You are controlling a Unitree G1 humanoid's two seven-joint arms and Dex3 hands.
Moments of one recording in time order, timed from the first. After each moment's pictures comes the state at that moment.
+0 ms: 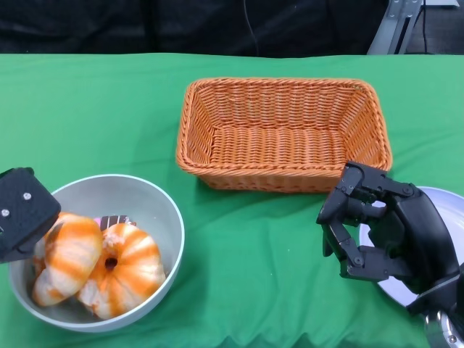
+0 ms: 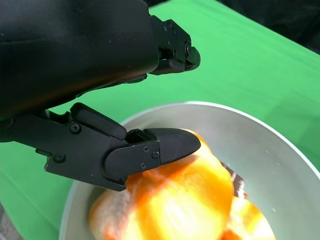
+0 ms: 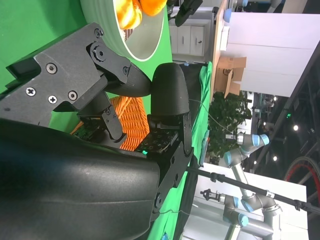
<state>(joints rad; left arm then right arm) -0.15 0.50 0.05 -0.01 0.33 0.47 -0.36 -0.01 -0.03 0.09 -0.10 0.14 -0.21 0.29</state>
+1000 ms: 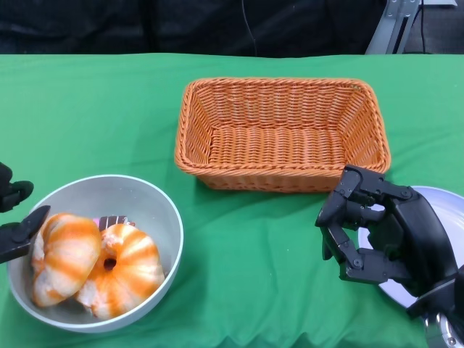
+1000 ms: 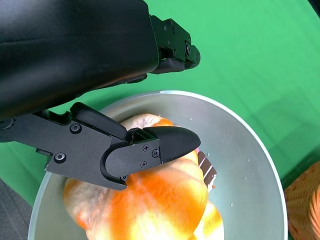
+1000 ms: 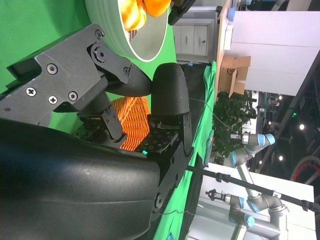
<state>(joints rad) -0.25 0.50 0.09 0.19 0.04 0.57 -0.41 -0.01 -0.04 0.10 -0.10 0.14 -0.20 0.28</state>
